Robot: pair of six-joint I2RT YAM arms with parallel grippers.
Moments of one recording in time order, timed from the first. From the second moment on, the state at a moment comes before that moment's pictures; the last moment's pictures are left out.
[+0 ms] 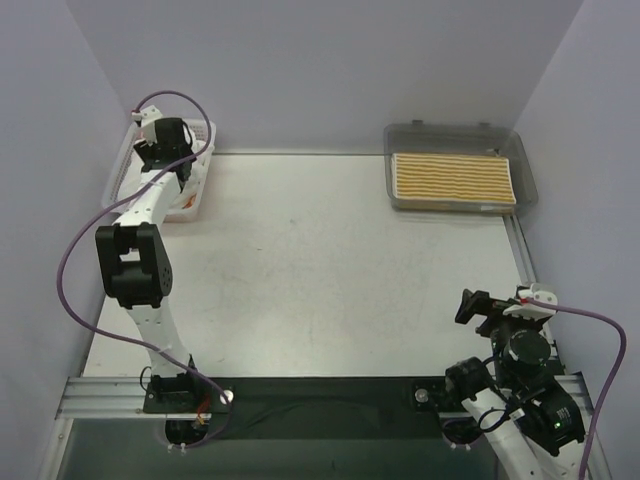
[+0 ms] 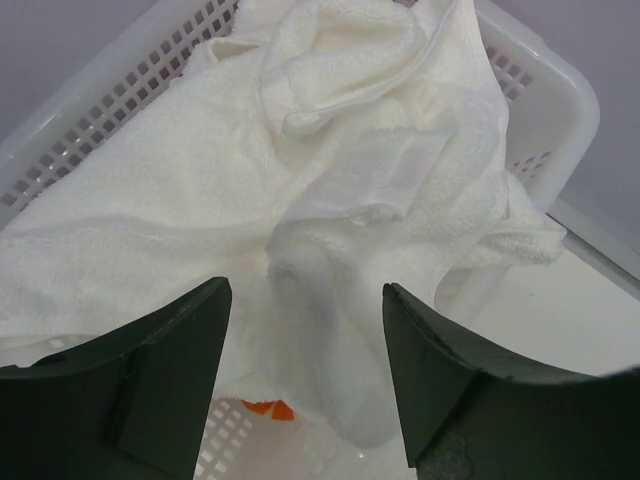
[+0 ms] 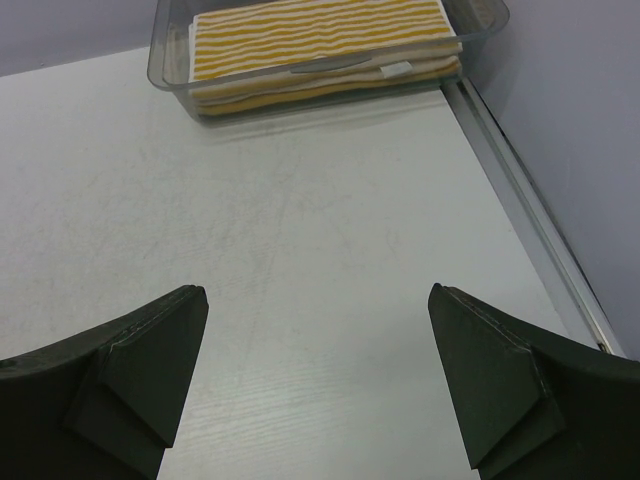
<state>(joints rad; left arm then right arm) 0.02 1.95 1.65 -0.21 -0.52 -0.39 0.40 0.01 0.61 -0.83 0.55 0.20</state>
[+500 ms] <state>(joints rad) 0.04 2.08 1.72 -0.22 -0.51 -0.38 0.40 0.01 0.61 -0.83 0.52 0.18</state>
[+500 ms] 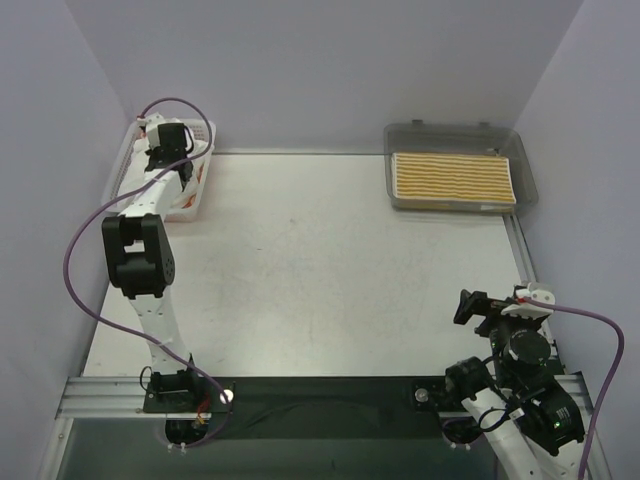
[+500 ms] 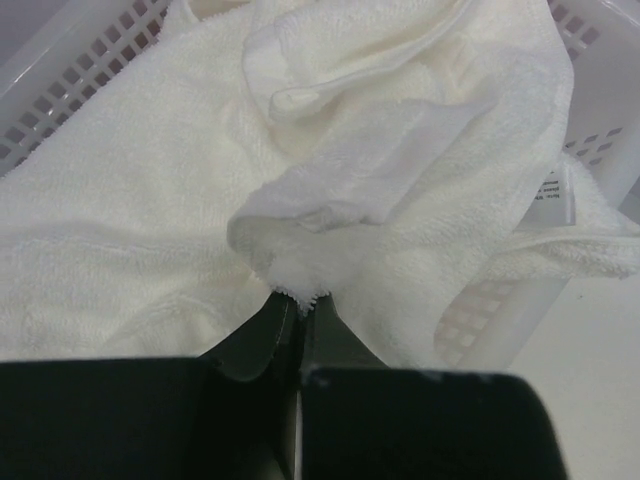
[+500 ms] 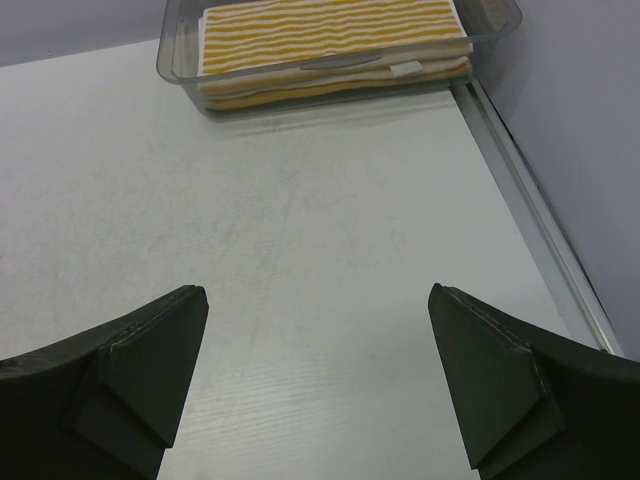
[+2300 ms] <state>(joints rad) -0.99 0.82 0.61 -0.45 0.07 -0.76 0.40 1.01 0.86 -0.71 -0.05 0.44</state>
